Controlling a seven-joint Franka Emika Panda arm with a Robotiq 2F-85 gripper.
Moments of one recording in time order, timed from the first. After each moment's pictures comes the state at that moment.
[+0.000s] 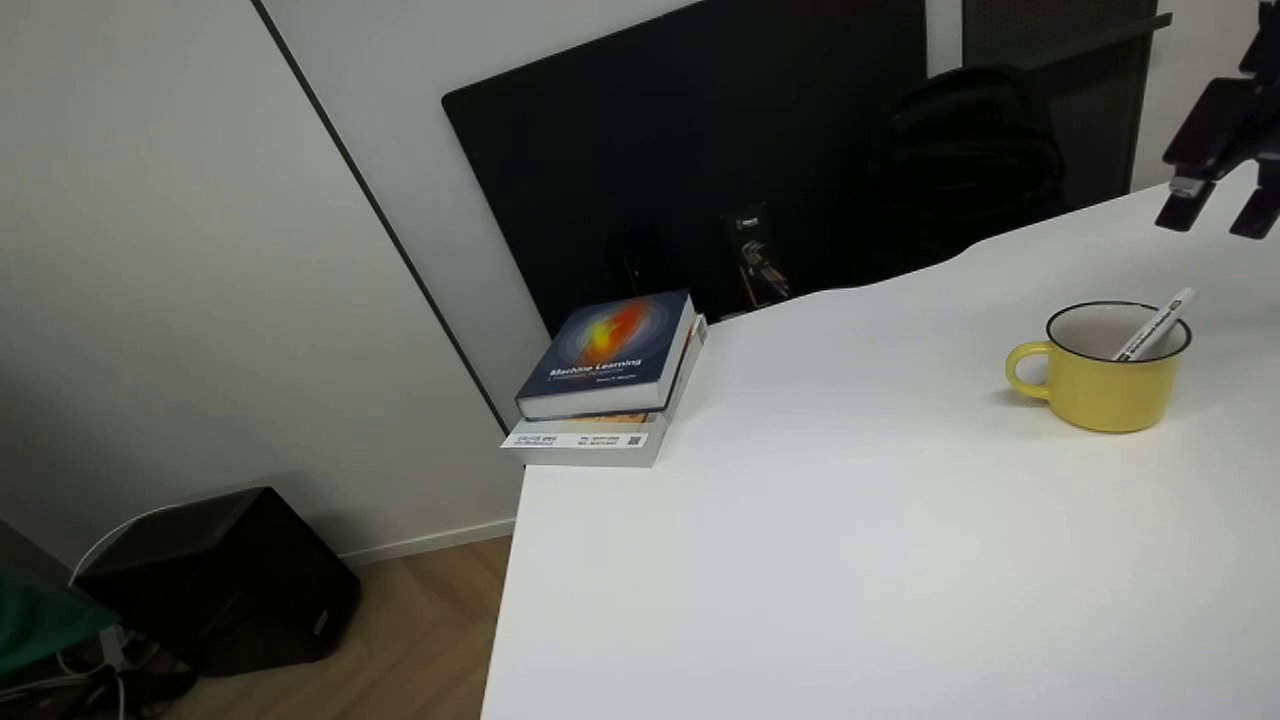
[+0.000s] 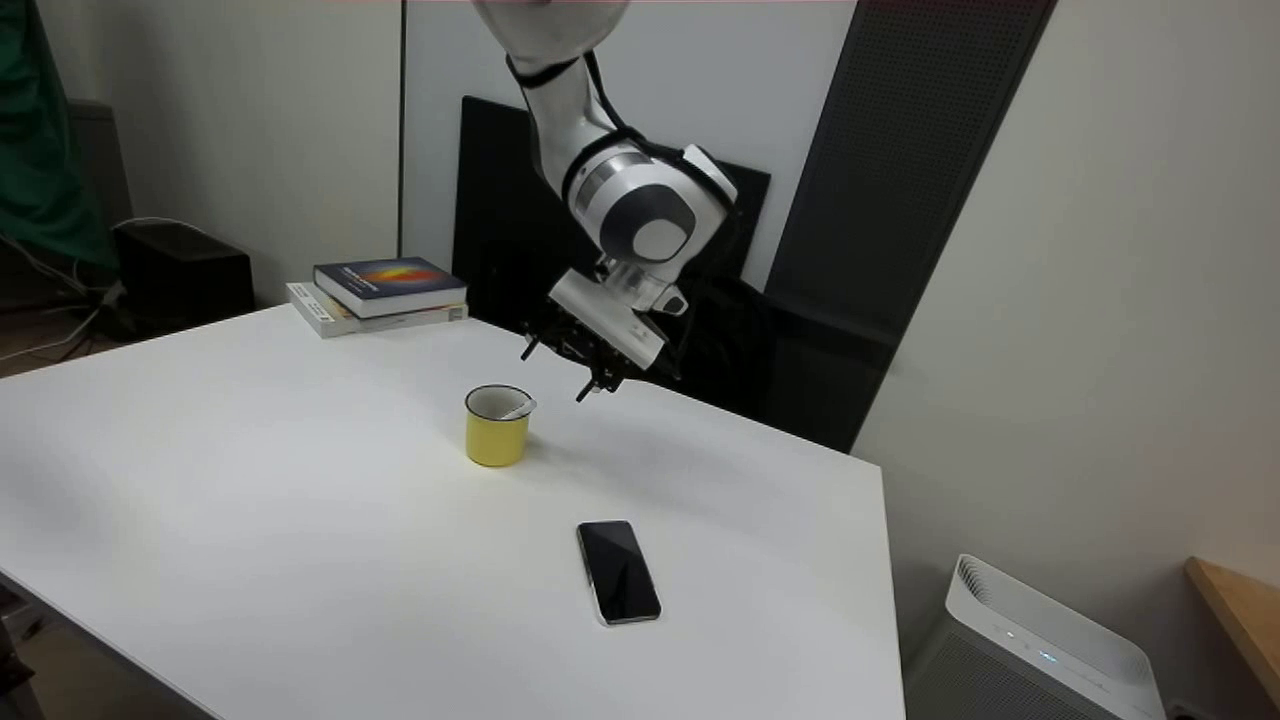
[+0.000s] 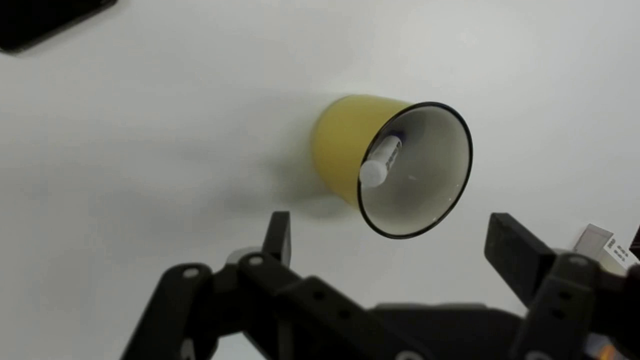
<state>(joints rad) -0.24 0.69 0.13 -1.64 0.43 2.18 -0.61</state>
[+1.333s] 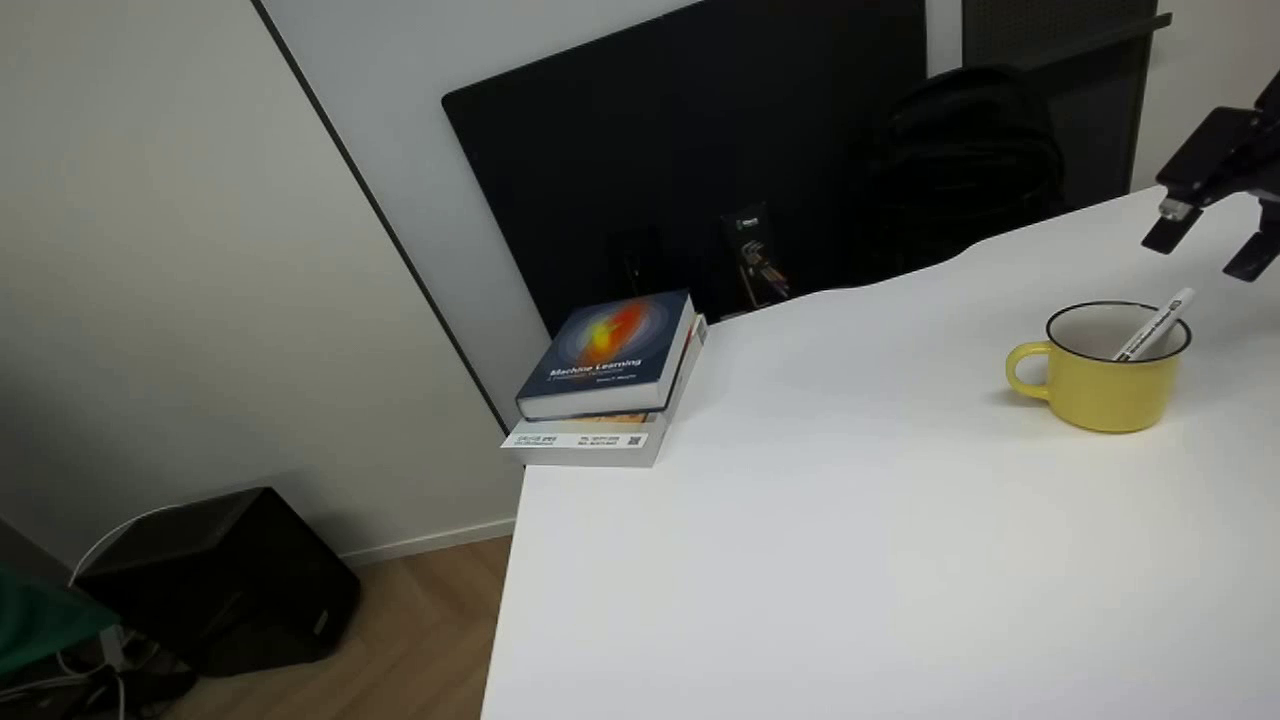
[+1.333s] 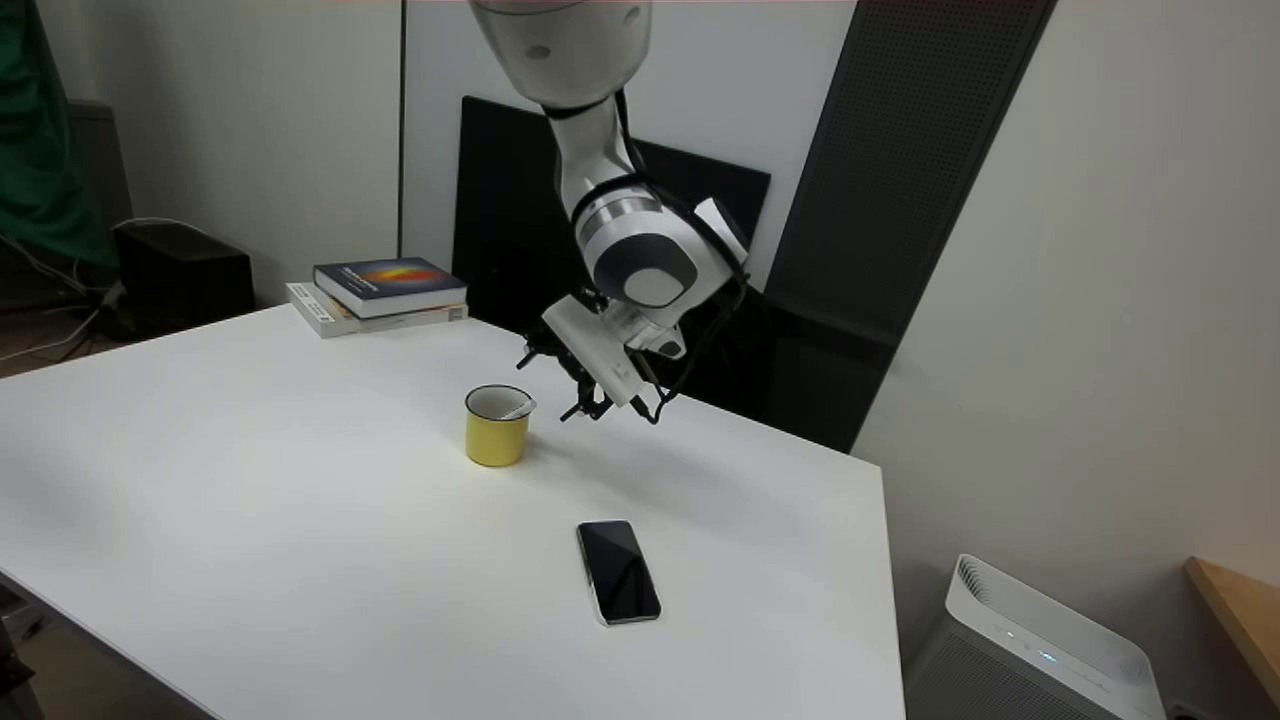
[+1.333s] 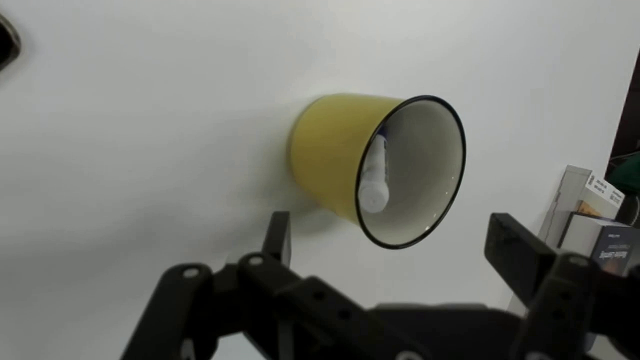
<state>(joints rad) -0.29 0.73 0.15 -1.67 0.62 2.20 -0.60</state>
